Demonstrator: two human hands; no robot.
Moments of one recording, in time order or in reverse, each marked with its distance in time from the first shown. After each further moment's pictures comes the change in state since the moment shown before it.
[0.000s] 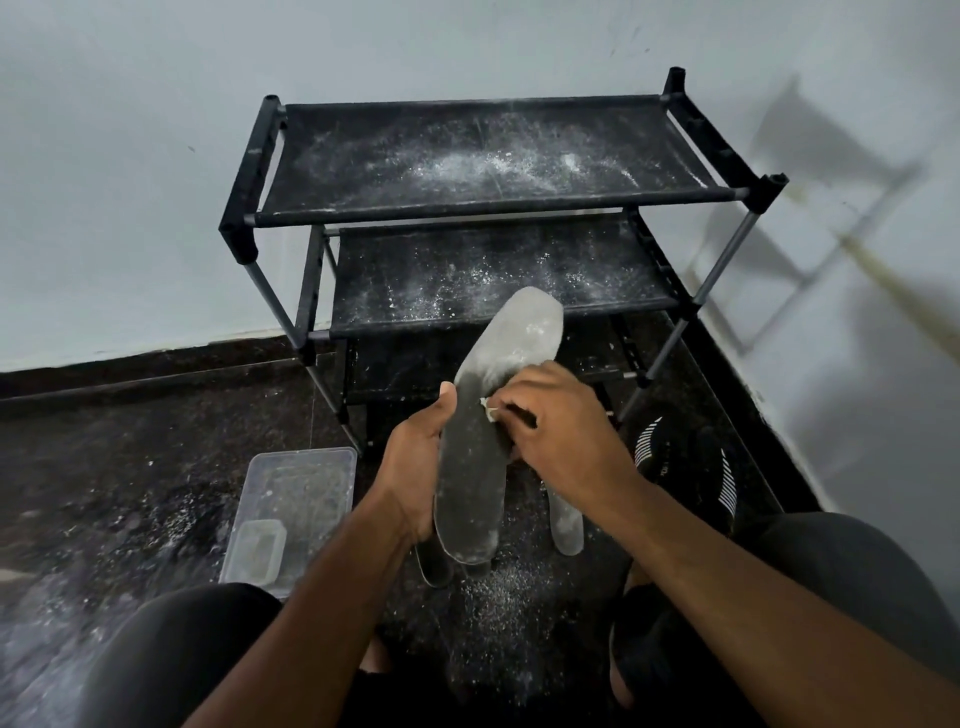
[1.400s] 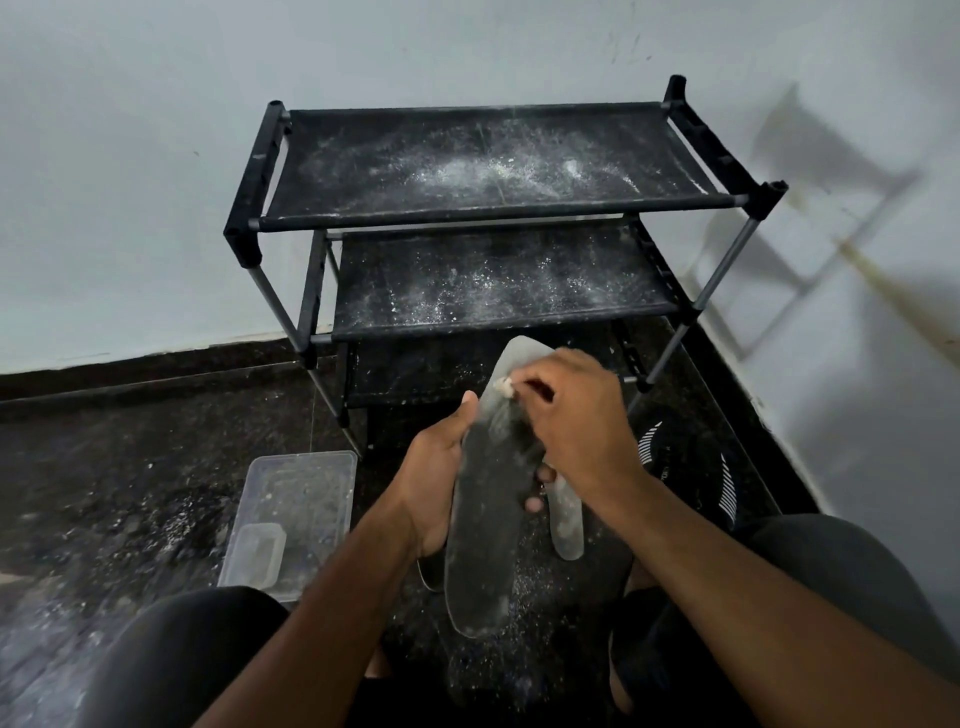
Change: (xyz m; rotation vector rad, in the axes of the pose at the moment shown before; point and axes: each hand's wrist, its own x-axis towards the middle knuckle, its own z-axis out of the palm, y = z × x) left_hand -0.001 -0.007 0.006 0.086 -0.253 -0.115; right_hand 0.008 -0.002 -0.006 0.032 0.213 0.135
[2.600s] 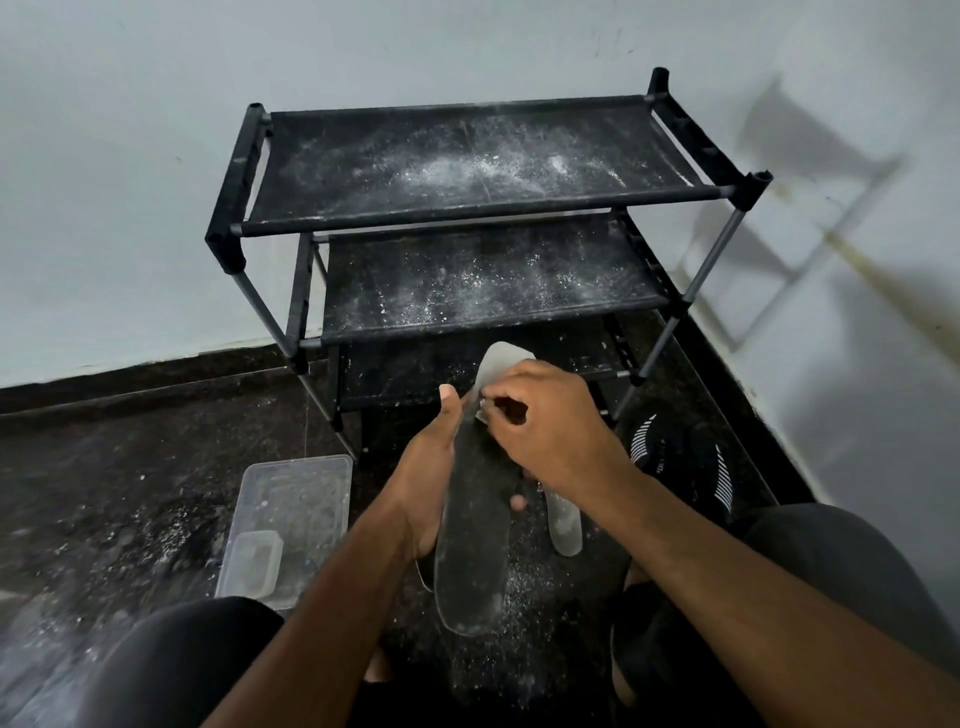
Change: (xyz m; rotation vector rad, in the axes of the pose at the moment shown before) left_hand -0.002 0.003 0.005 0.074 -0.018 0.055; right_hand -0.002 -0.007 0.002 -0.017 -0.184 -0.092
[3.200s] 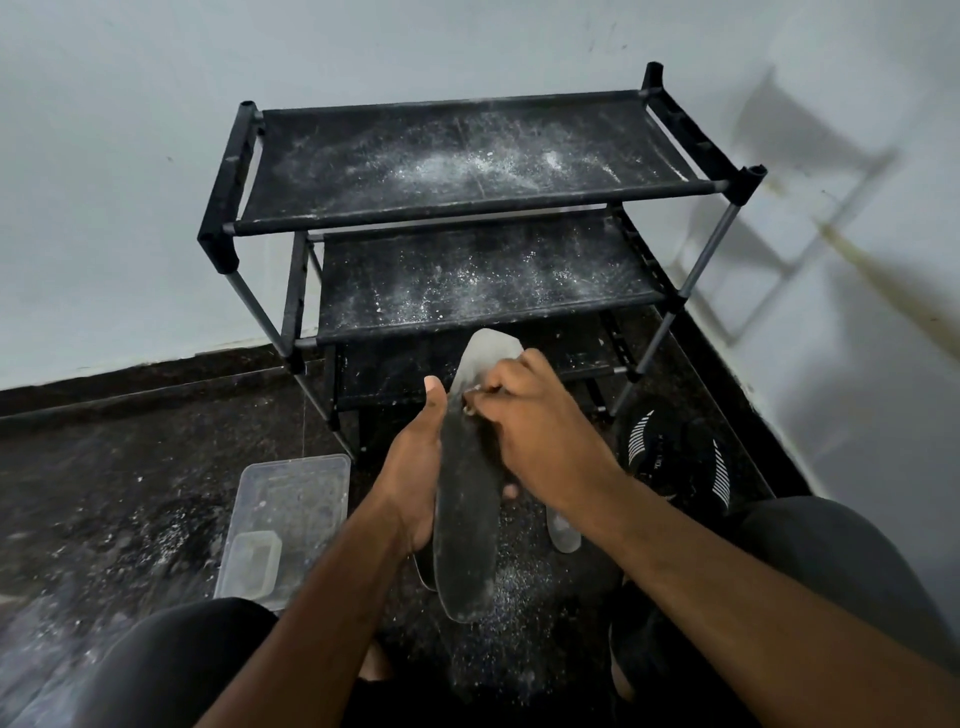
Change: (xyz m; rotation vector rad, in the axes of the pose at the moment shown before) left_hand 0.006 -0.002 -0.016 -0.007 0.053 -0.004; right_hand -0.007 -0.002 0.006 -0.277 -0.108 -0.143
